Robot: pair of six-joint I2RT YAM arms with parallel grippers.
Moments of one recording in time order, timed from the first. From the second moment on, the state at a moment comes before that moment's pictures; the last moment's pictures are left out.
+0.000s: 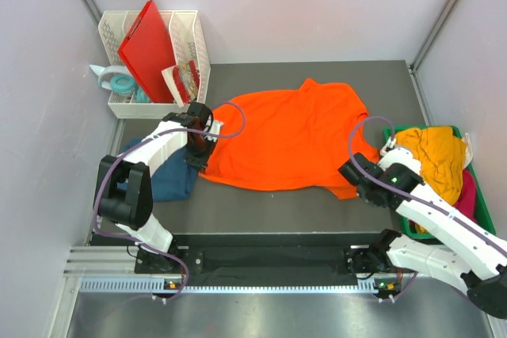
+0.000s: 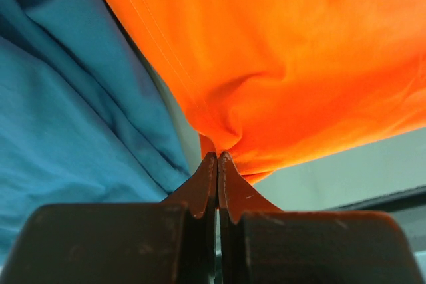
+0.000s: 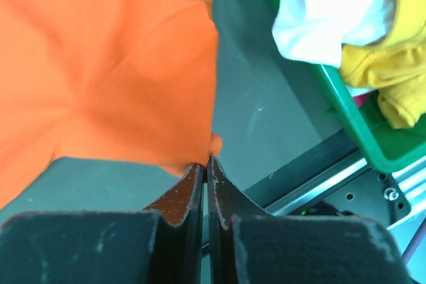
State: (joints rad) left arm -0.29 1.62 1.15 -0.90 0.06 0.08; right arm 0.74 0.88 0.85 -1.30 0.70 1.26
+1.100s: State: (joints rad) left arm -0.28 1.81 1.24 -0.67 -0.09 0.02; right arm 0.34 1.23 0.93 -0.70 0.76 0.69
